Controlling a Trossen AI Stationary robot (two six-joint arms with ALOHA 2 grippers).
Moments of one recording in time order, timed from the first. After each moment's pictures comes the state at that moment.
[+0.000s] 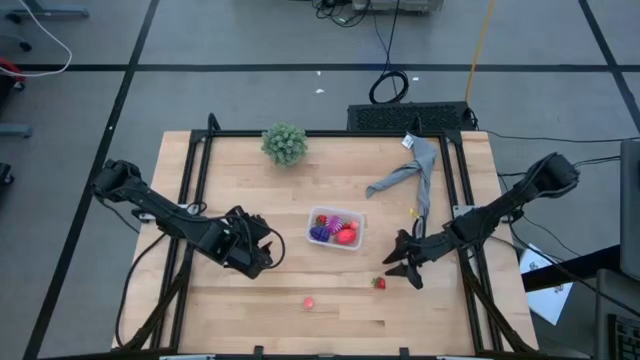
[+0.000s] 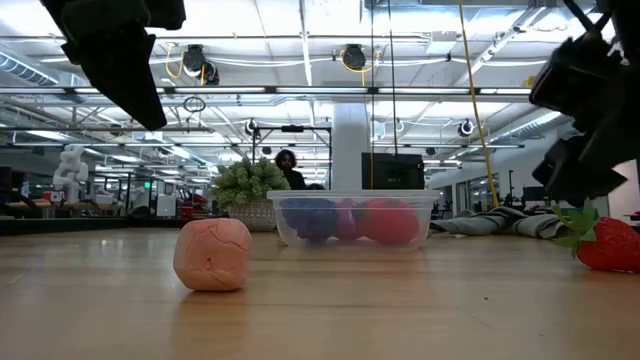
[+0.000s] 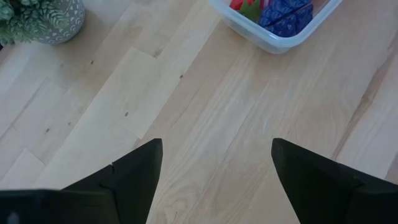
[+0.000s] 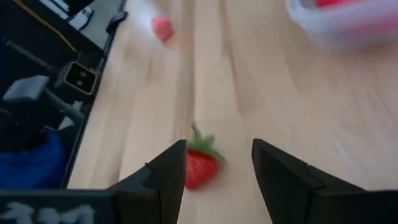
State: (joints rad) left arm -0.49 1.41 1.00 -0.93 -0.58 -0.94; right arm 0.50 1.17 0.19 0.42 0.11 0.70
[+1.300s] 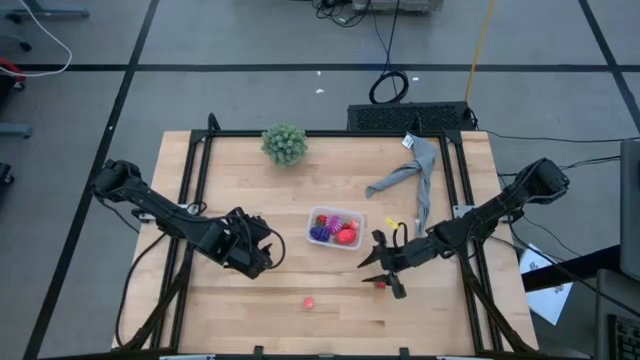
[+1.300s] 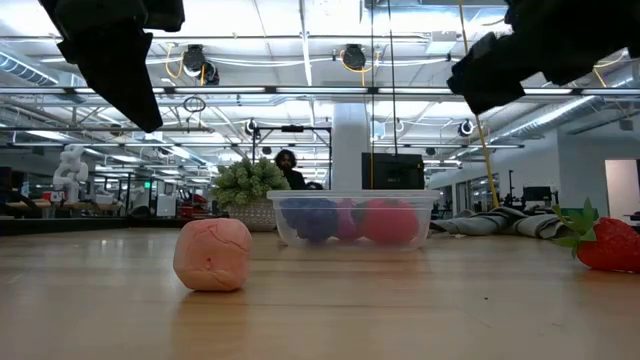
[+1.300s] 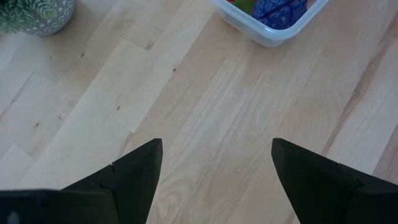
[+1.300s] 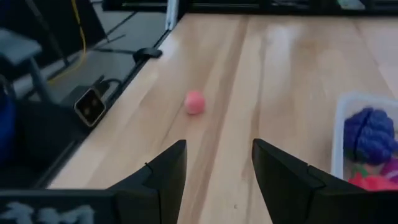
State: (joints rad) left arm -0.49 1.42 1.00 -0.92 -0.54 -0.94; right arm 0.47 1.35 0.52 0.40 0.13 0.17
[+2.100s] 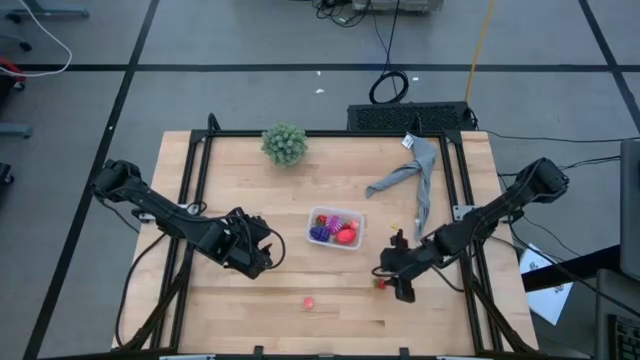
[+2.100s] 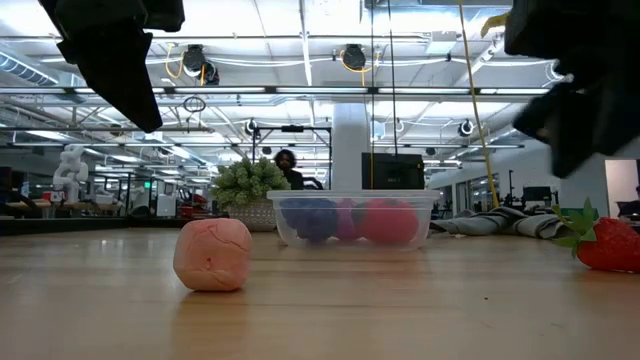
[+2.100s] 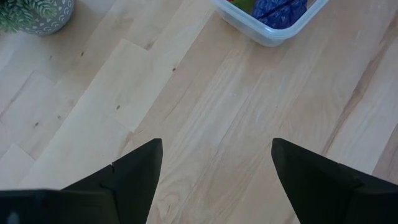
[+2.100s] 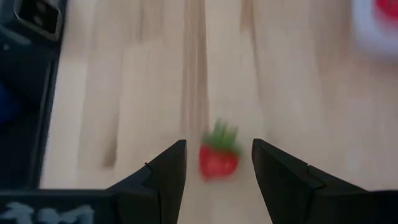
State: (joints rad) left arm -0.49 1.42 1.00 -0.92 -0.54 -0.94; right arm 0.53 1.35 0.67 -0.26 0.08 0.62
